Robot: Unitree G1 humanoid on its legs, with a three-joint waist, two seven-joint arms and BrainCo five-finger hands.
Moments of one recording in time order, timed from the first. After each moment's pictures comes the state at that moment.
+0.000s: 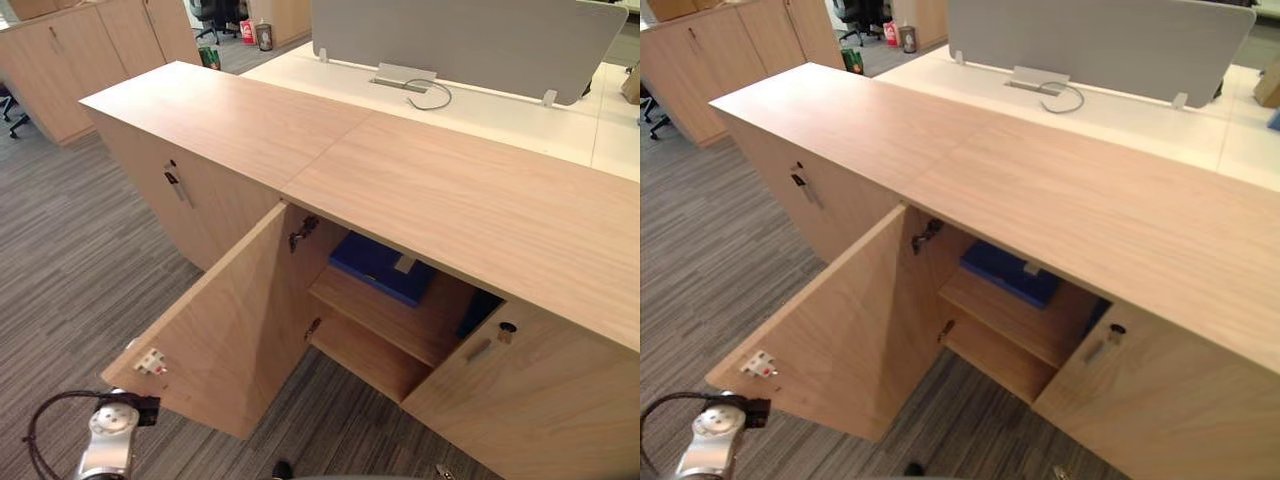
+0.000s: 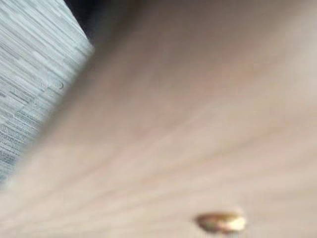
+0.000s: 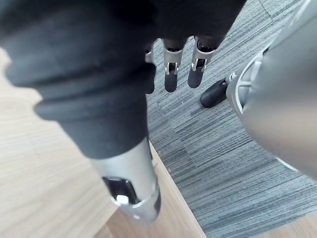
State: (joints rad) left arm 0.09 0.39 0.21 0.52 0.08 -0.05 0.00; right arm 0.07 0.01 -0.80 1.17 0.33 -0.01 0.00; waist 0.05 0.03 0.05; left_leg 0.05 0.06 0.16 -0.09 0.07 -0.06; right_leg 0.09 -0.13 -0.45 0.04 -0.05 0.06
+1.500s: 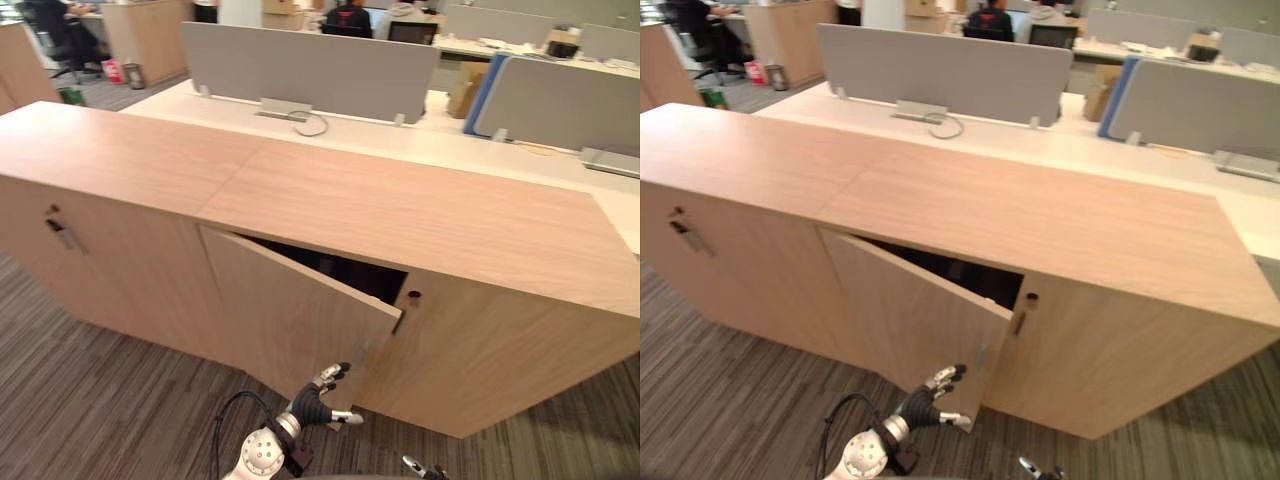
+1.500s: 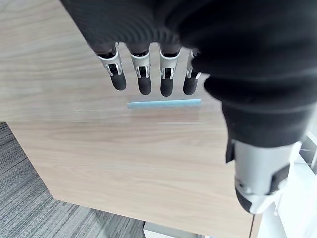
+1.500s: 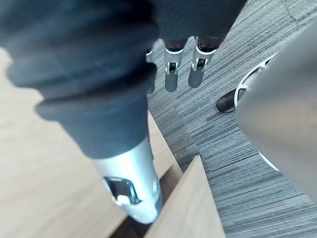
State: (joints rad) left arm 0.21 0.10 -0.42 0.33 0.09 -0.17 -0.18; right arm 0.14 0.06 -0.48 1.05 0.34 -0.03 -0.05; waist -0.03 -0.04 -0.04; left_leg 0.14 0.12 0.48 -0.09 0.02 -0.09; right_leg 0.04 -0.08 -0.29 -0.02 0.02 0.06
